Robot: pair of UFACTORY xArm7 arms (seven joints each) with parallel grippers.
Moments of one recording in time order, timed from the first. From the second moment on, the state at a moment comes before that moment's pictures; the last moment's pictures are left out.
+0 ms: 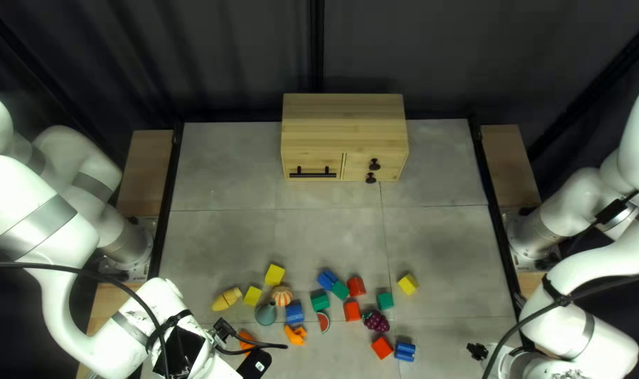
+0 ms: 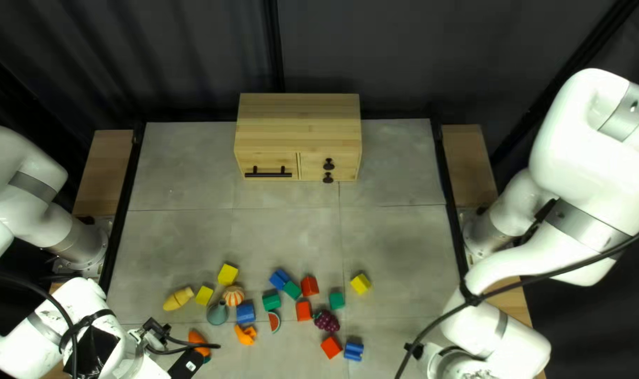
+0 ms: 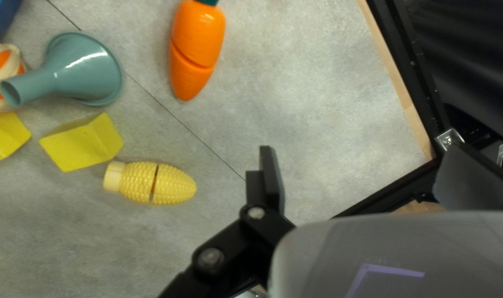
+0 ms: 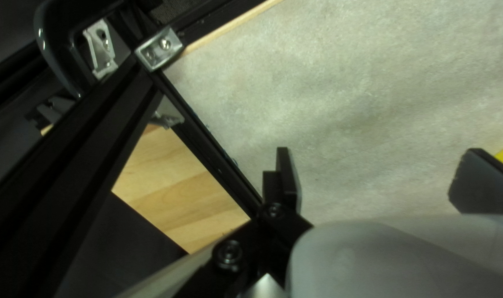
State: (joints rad) left arm -0.34 -0.06 -0.46 0.78 -0.21 0.93 0.01; right arm 0.75 -0.04 0.21 0.79 0.03 1.01 0.02
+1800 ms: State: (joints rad) left arm -0.34 -0.06 -0.46 0.78 -0.21 0.93 0.01; right arm 0.75 -0.05 0.21 0.76 0.04 0.99 0.07
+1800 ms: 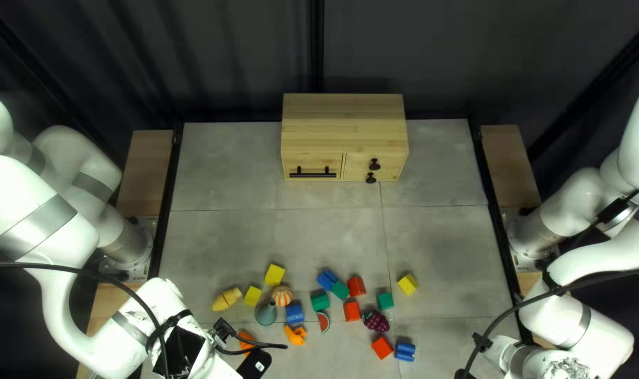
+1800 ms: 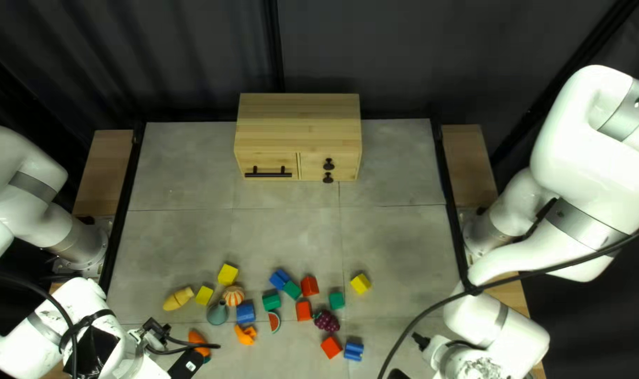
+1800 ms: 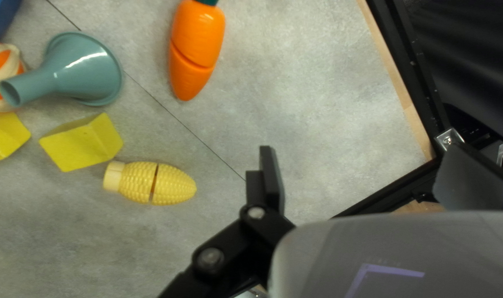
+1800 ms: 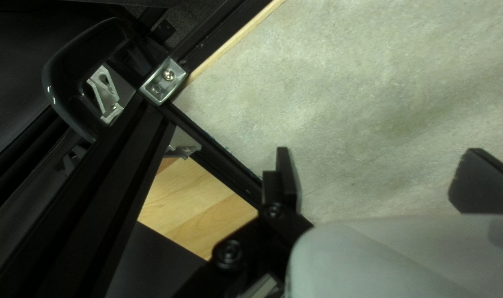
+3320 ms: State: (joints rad) left arm -0.11 0.02 -0.27 0.88 0.49 0.97 -0.25; right arm 0.75 -0.05 0.21 0.76 0.04 0.99 0.07
